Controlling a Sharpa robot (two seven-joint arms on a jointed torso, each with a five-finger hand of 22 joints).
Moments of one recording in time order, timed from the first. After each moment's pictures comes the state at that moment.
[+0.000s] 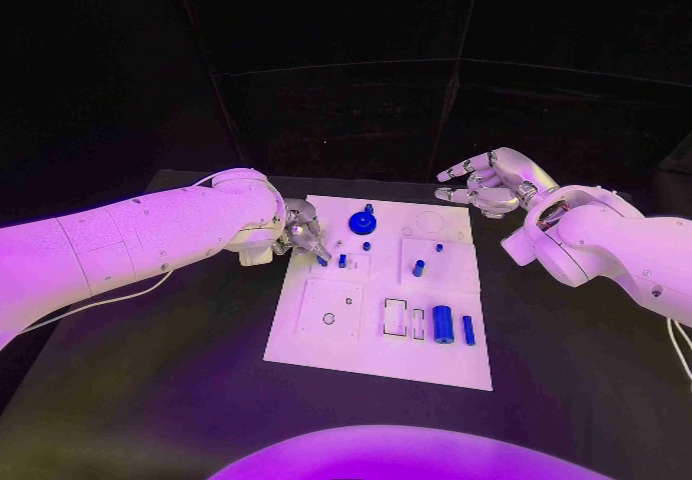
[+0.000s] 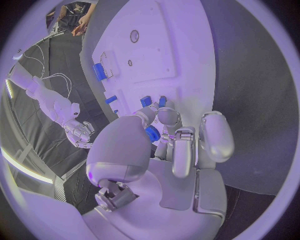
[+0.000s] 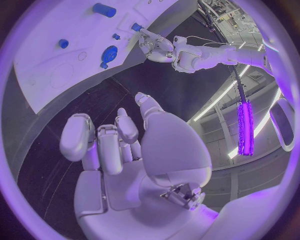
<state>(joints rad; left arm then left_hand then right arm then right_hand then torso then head) 1.25 -0.71 -0.05 1.32 -1.05 0.22 -0.49 1.20 0.00 0.43 0.02 0.05 0.89 0.06 0.64 0.46 1.30 -0.02 1.01 0.77 1.47 -0.07 1.57 1.31 0.08 1.43 0.03 1.28 1.16 1.24 -0.81 -0.04 1.46 -0.88 -0.41 0.08 1.28 -0.02 0.03 0.04 0.44 0.89 0.16 0.11 0.07 1.31 0.07 1.22 1.17 1.47 0.00 1.46 1.31 0.08 1.35 0.10 1.37 1.07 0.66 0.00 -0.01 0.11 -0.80</state>
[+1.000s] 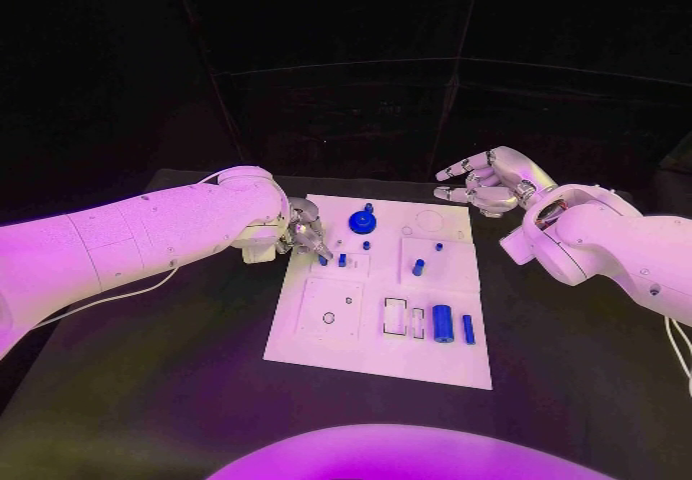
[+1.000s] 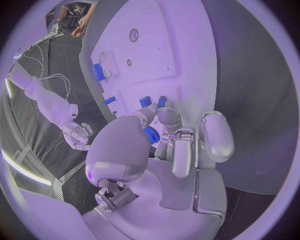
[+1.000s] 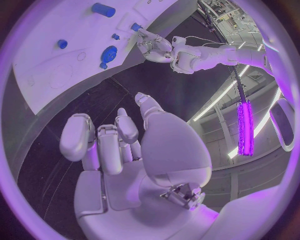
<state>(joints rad) 1.25 -0.68 -0.05 1.29 -1.05 0.25 -0.50 1.17 -0.01 0.47 0.04 0.05 0.89 0.06 0.66 0.47 1.30 -0.02 1.01 0.77 1.47 -0.07 1.57 1.31 0.08 1.43 0.03 1.28 1.16 1.24 -0.81 -0.04 1.46 -0.88 -0.41 0.08 1.28 -0.02 0.04 0.04 0.45 0.89 0.16 0.11 0.07 1.31 0.07 1.22 1.17 1.47 0.00 1.46 1.31 0.09 1.35 0.10 1.37 1.07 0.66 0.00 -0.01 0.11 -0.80</state>
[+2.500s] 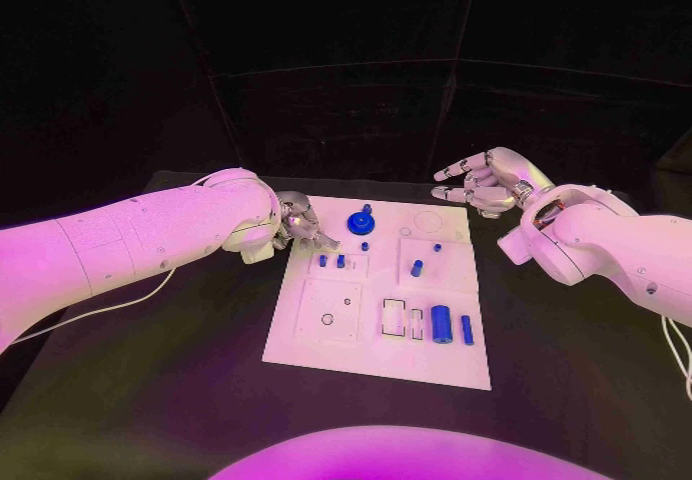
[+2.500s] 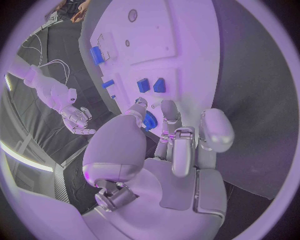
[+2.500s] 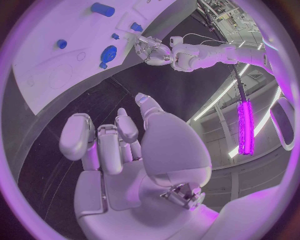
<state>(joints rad) 1.24 -0.70 -0.05 1.28 -0.98 0.07 -0.45 1.07 -0.06 0.11 0.13 0.05 0.84 0.08 0.61 0.44 1.18 0.00 0.88 0.58 1.46 -0.07 1.54 1.31 0.10 1.39 0.04 1.17 1.05 1.24 -0.81 -0.04 1.46 -0.87 -0.41 0.08 1.27 -0.01 0.03 0.04 0.45 0.89 0.16 0.11 0.07 1.30 0.07 1.21 1.16 1.47 0.00 1.46 1.30 0.09 1.35 0.10 1.36 1.06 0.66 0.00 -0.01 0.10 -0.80</state>
